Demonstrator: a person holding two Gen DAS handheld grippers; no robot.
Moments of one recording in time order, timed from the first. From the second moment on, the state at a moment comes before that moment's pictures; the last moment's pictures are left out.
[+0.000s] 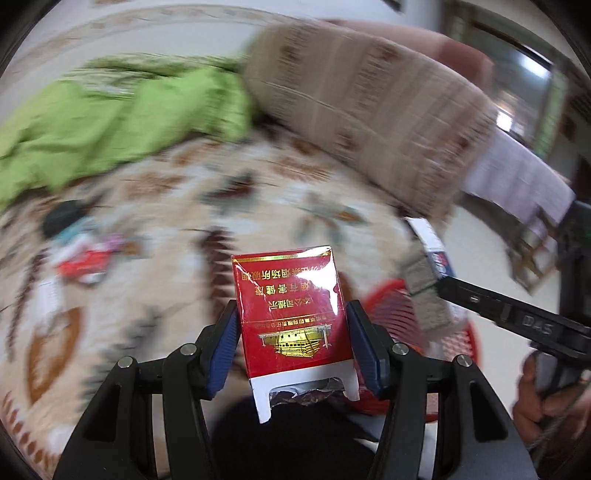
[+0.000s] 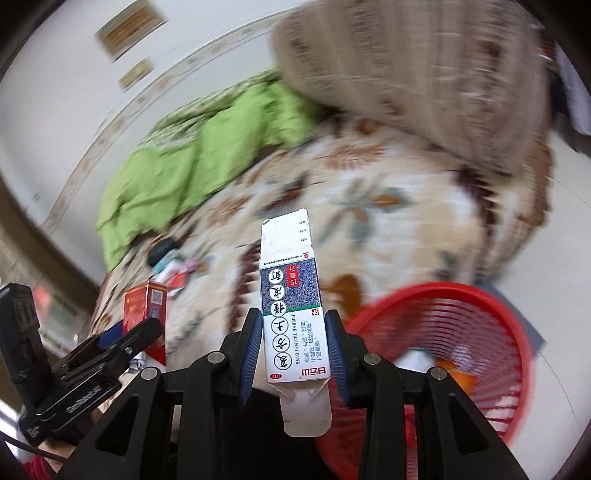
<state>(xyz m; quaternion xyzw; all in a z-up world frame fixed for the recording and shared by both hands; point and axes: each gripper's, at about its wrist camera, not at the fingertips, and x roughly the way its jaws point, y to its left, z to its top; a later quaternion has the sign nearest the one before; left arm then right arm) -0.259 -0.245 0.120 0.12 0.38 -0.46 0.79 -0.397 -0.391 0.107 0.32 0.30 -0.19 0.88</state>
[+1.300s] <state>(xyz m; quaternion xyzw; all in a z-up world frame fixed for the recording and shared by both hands) -0.127 -0.046 0.087 -0.01 0.47 -0.23 0.85 -0.212 -0.260 0.083 0.17 0.38 -0.03 0.91</state>
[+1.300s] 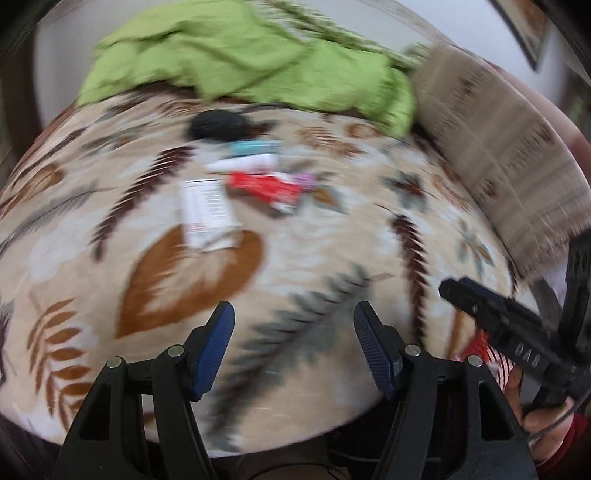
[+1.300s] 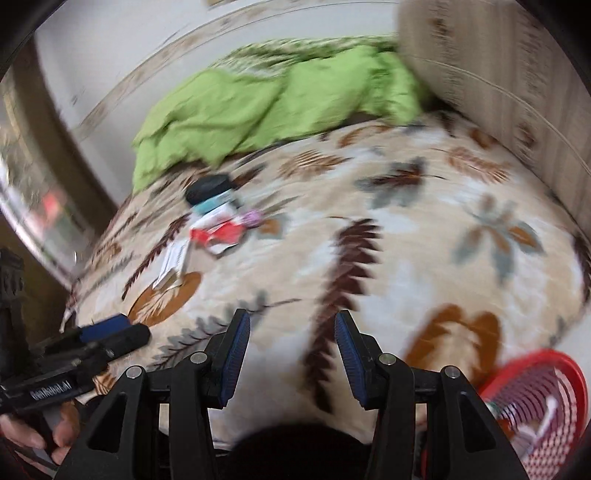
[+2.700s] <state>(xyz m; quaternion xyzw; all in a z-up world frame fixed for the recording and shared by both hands) 0.003 -0.002 0.034 -0.08 0.50 -0.13 0.85 -0.164 -0.223 0.054 0.14 0.41 0.04 0.90</state>
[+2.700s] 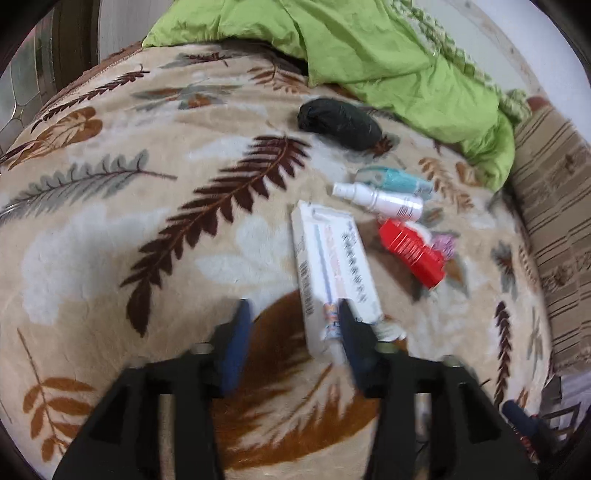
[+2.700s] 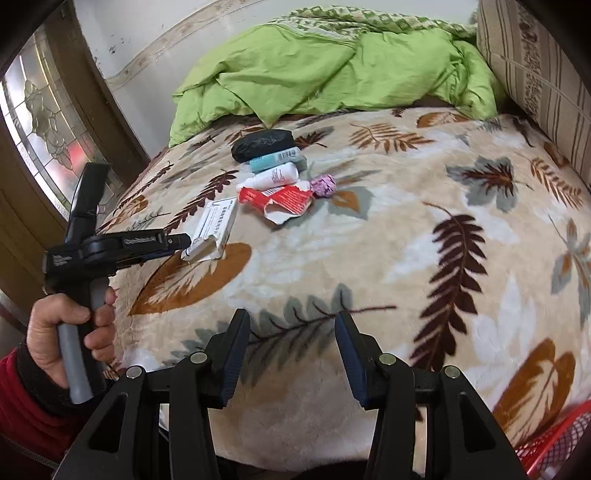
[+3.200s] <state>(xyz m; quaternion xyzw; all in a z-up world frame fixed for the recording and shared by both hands) 0.038 -0.057 0.013 0.00 0.50 -0.07 0.86 -0.167 -0.233 0.050 0.18 0.41 0.03 0.90</state>
